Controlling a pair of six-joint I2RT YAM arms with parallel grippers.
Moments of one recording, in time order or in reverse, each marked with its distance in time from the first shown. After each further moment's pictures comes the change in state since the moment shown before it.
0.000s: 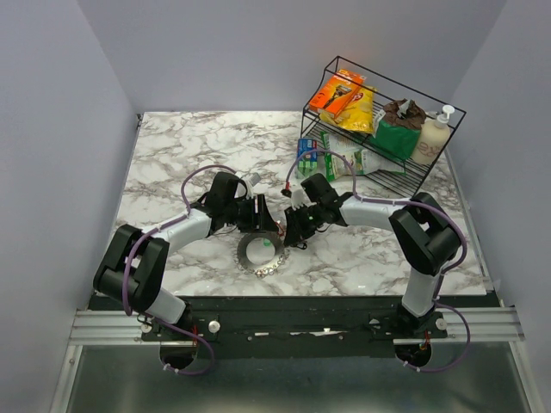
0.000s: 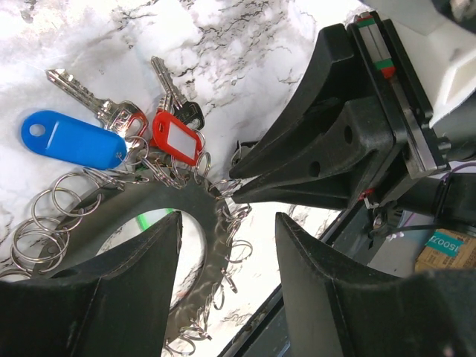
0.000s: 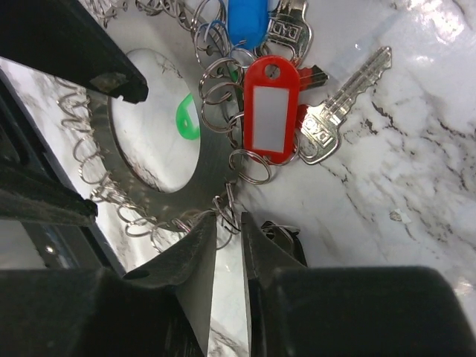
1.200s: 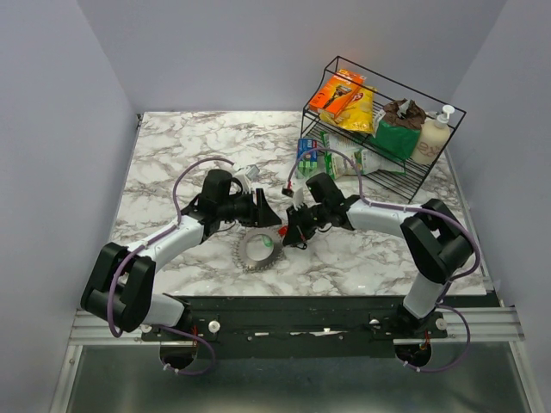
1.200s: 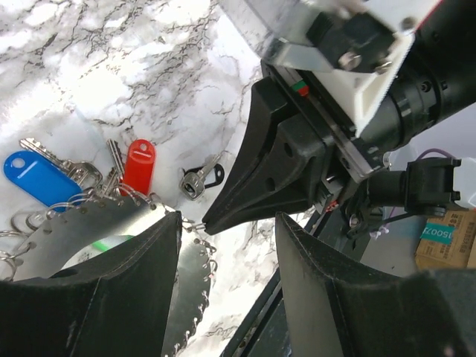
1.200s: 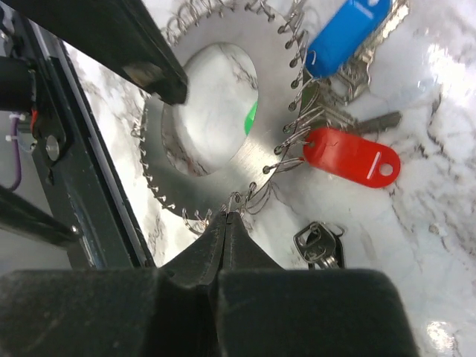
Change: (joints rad) left arm 0.000 -0.133 -0.035 0.126 0.064 0.009; right arm 0.000 -0.093 -0.050 0.076 -0.099 -0.043
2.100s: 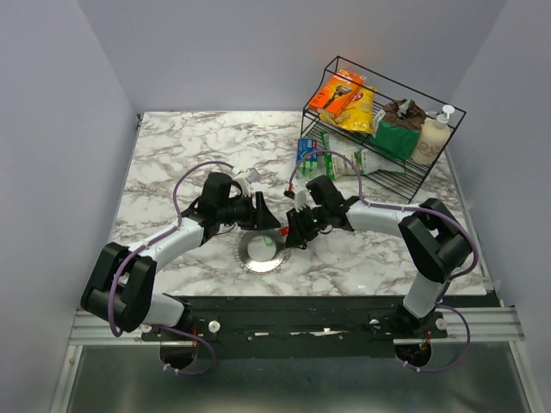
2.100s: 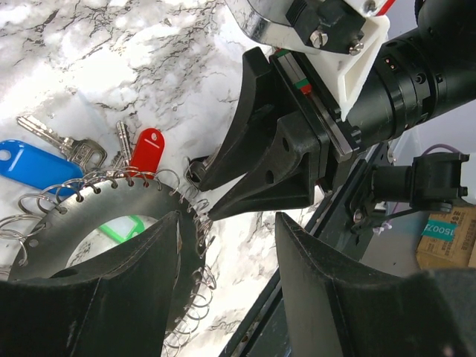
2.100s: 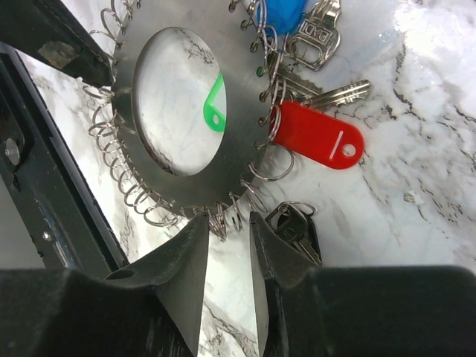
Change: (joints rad) left arm 0.000 0.000 -0.034 0.009 0.000 0.000; right arm 0.000 0.014 -0.028 -0.020 0.081 0.003
